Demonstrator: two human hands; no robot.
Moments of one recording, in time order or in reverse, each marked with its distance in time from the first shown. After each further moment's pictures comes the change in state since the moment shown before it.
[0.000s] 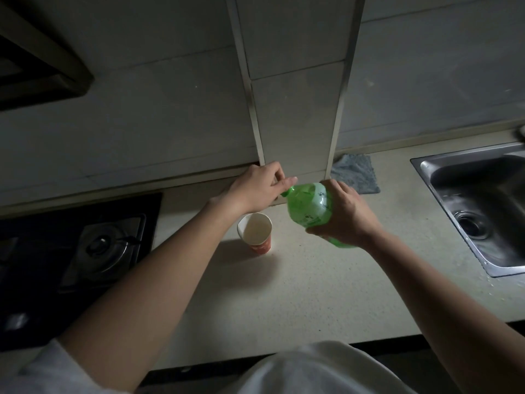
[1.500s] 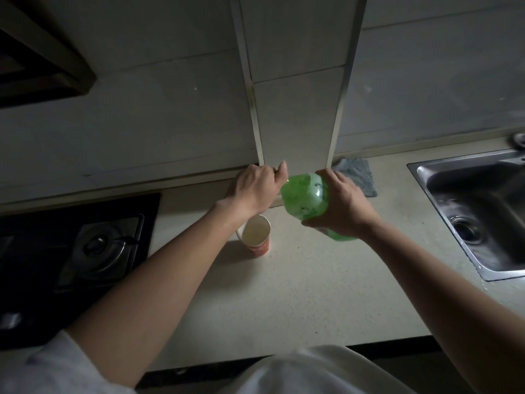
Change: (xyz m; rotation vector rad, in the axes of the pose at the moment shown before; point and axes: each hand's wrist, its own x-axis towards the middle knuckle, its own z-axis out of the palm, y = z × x) left_hand 0.002 0.005 0.009 0.198 0.246 0.081; right_hand 0.015 -0.023 -0.023 -0.032 -0.023 0.015
